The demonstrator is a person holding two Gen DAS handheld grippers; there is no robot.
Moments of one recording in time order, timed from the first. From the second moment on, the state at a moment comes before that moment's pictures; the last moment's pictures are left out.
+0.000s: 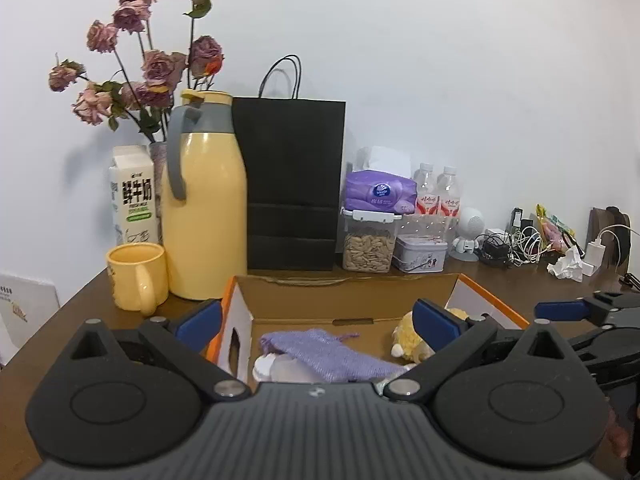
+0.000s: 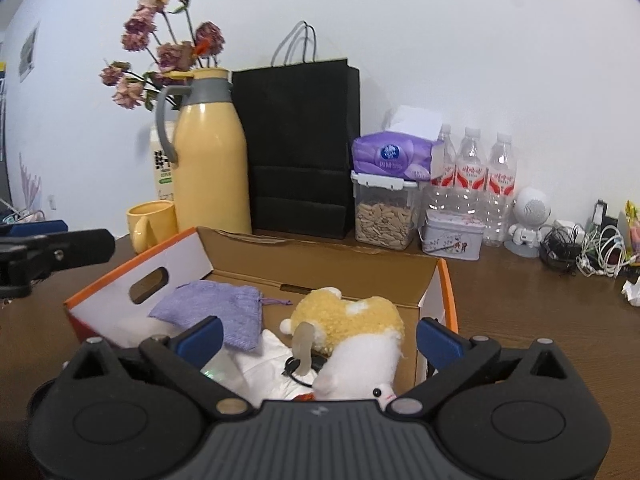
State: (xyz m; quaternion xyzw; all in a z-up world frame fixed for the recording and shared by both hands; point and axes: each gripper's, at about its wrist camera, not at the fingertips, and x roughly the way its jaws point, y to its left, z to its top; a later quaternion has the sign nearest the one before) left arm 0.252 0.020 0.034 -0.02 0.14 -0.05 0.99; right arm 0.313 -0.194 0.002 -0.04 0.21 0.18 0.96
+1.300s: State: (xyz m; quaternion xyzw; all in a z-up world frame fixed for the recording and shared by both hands) left arm 0.207 0.073 -0.021 -0.07 0.25 -0.02 0.97; right arm 0.266 -0.199 -0.050 -0.03 0.31 0.20 0.93
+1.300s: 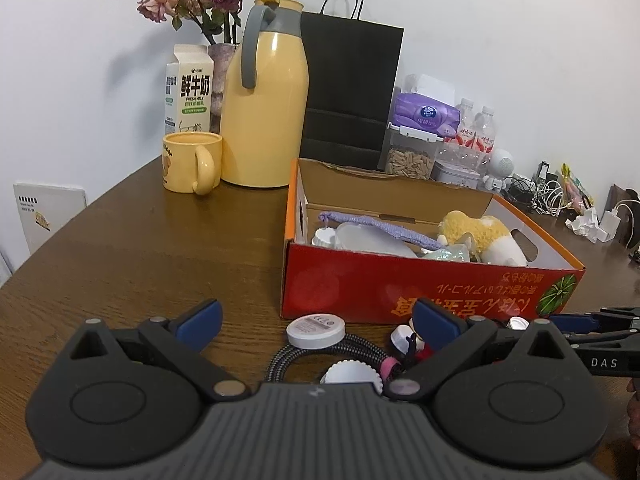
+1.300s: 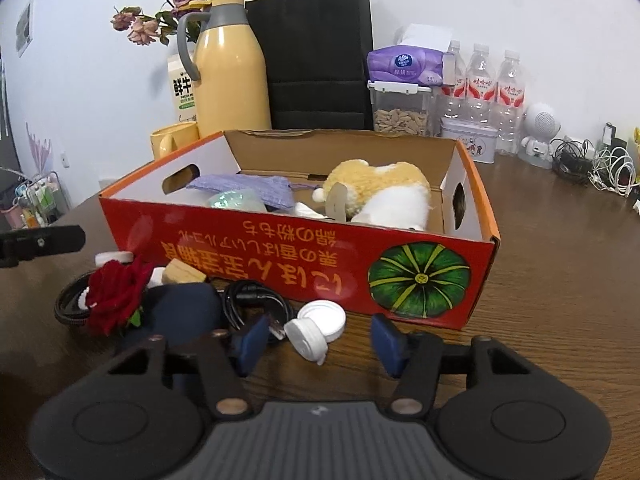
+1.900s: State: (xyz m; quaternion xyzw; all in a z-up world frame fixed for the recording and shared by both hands) left arm 0.215 0.072 -0.028 -0.07 0.27 0.00 0.96; right arm 0.255 -0.202 -0.050 -0.01 0.29 0.23 0.93
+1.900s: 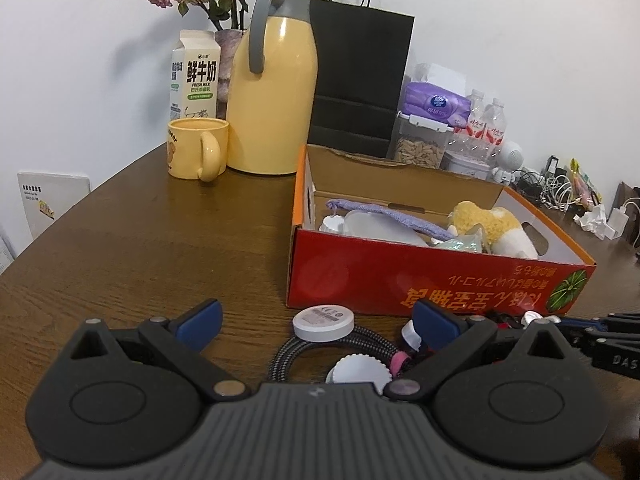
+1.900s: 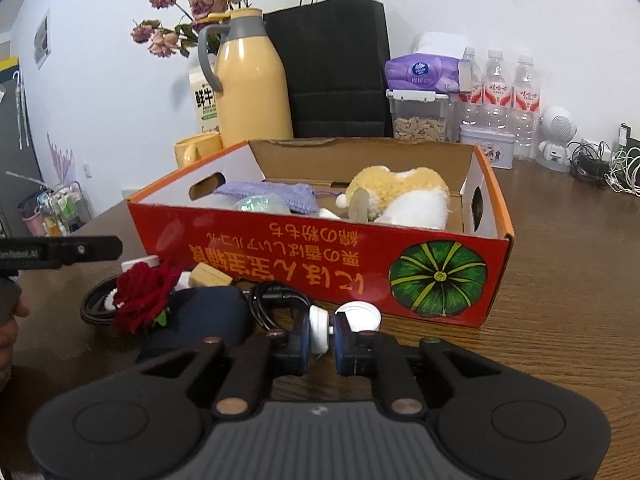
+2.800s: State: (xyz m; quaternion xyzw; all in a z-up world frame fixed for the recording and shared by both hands) left arm 0.239 0.070 -0.041 -0.09 0.29 -0.01 0.95; right arm 0.248 -0.206 -0.047 0.00 0.27 0.23 0.94
